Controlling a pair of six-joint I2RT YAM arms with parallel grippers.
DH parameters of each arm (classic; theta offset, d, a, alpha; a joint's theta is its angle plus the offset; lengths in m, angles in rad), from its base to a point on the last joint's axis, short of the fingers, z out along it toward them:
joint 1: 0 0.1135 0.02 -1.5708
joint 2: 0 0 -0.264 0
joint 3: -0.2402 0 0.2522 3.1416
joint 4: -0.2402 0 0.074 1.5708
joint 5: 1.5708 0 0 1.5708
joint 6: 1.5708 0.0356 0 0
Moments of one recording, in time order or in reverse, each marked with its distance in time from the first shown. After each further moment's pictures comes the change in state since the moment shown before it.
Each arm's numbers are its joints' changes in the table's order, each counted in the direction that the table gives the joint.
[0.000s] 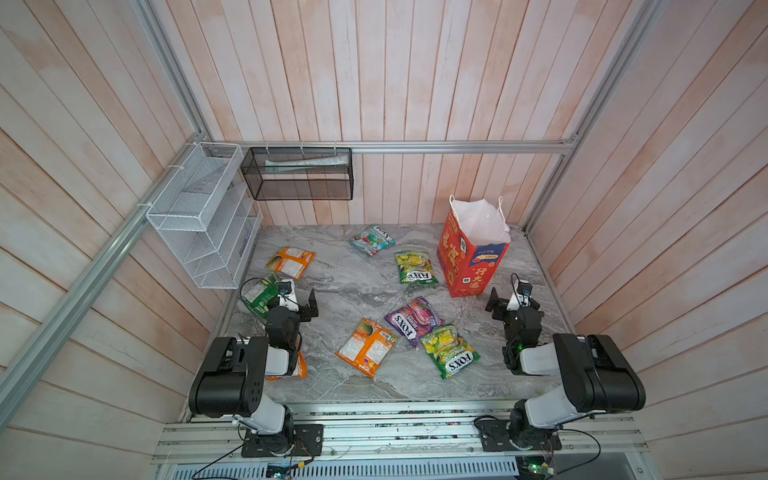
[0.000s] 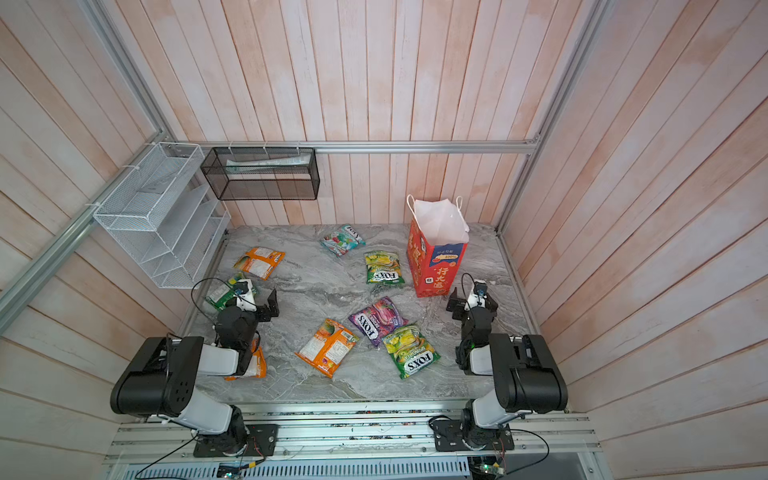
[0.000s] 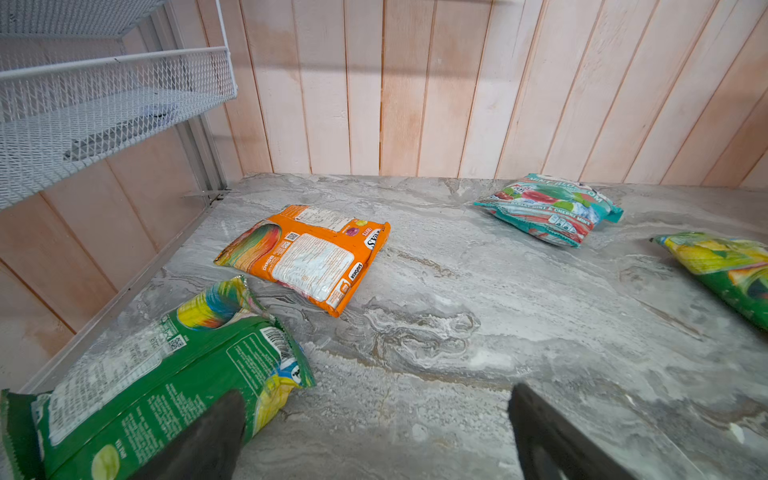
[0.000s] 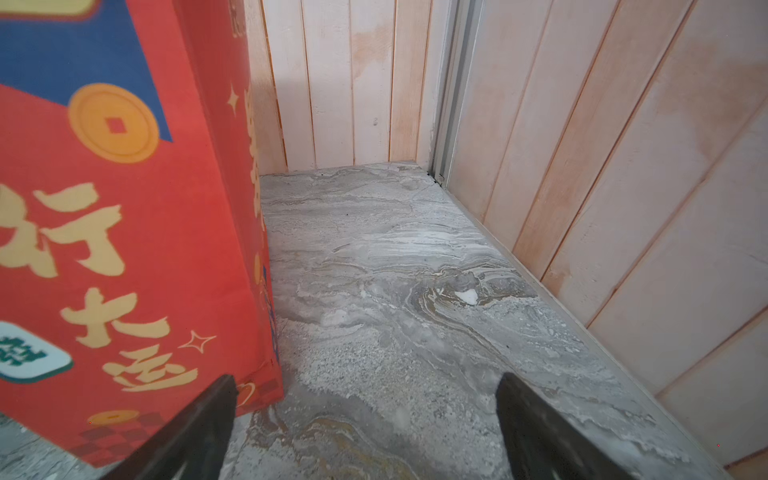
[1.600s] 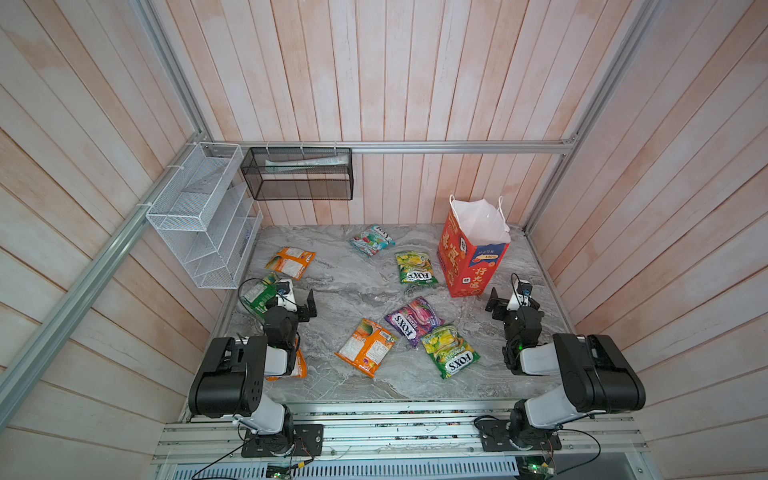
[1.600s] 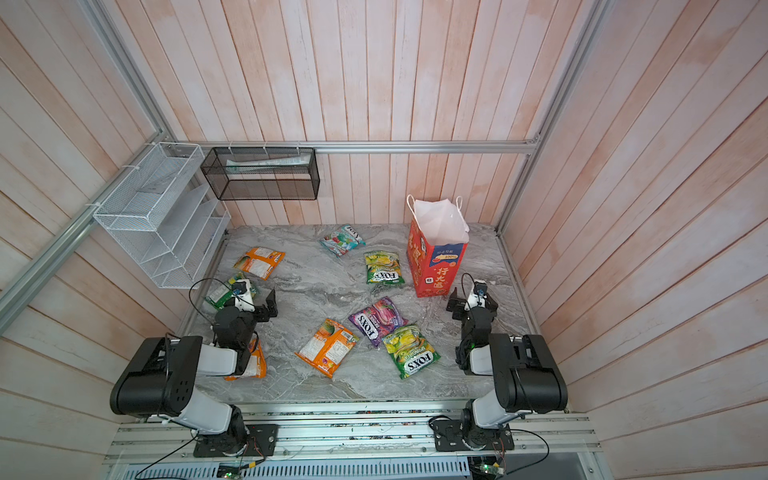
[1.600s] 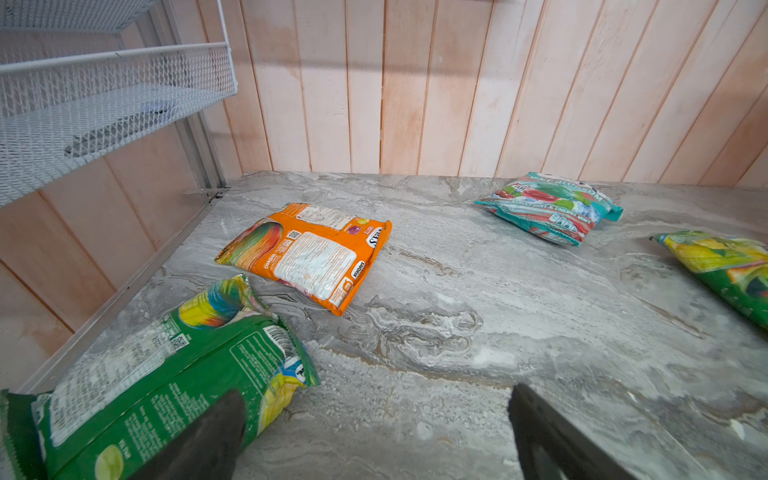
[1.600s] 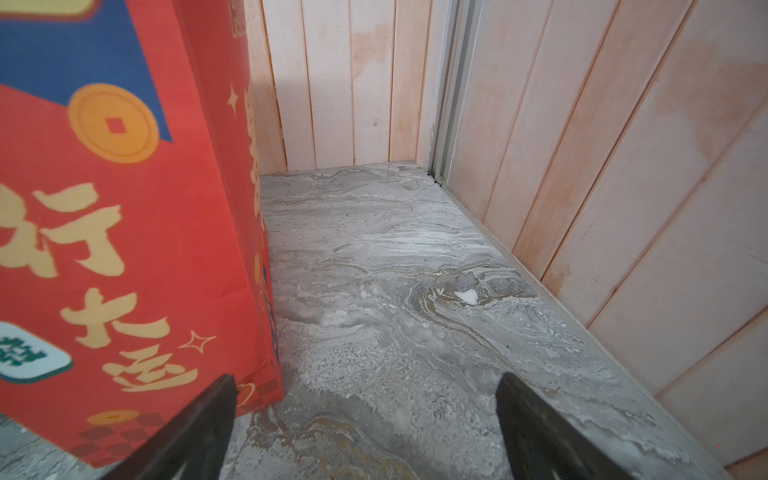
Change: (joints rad) left arm 0.031 0.000 -0.001 -0.005 0.037 -0.001; right arm 0.000 0.000 0.000 0.000 0.000 0.000
